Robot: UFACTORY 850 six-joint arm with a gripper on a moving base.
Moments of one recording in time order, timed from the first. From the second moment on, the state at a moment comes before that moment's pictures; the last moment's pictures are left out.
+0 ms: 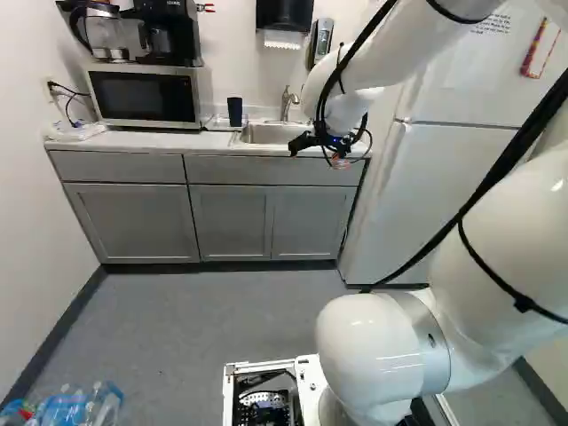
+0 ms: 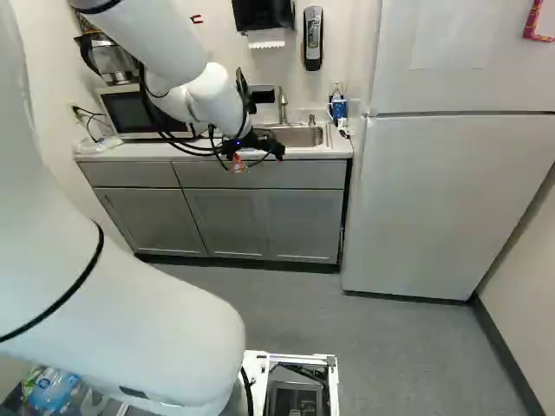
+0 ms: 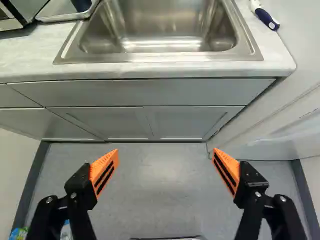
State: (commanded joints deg) arm -1.9 10.8 -41.2 1.0 -6.2 -0.3
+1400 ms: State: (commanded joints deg) arm -0.4 14.8 -13.1 0.2 37.5 -0.1
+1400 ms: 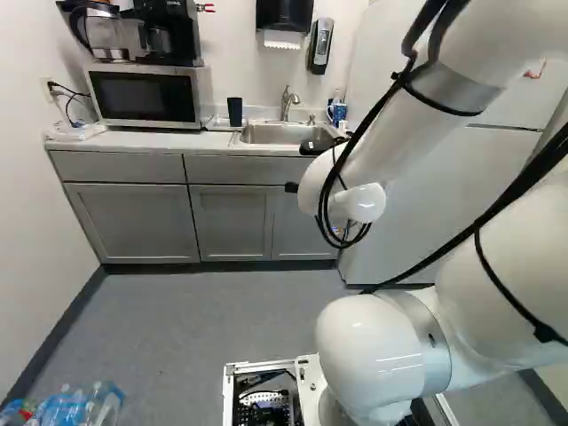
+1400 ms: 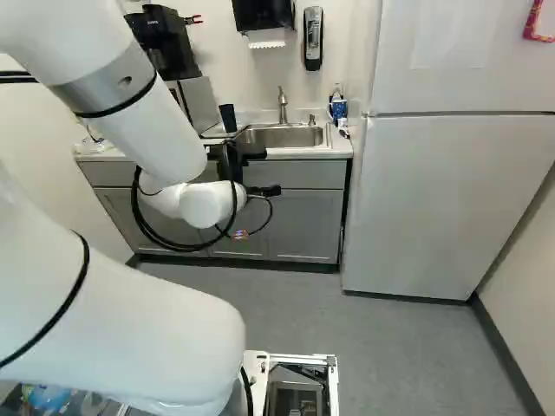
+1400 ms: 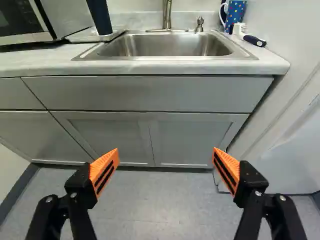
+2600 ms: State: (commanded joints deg) arm 0.0 16.0 -5.0 0.0 50.0 0.0
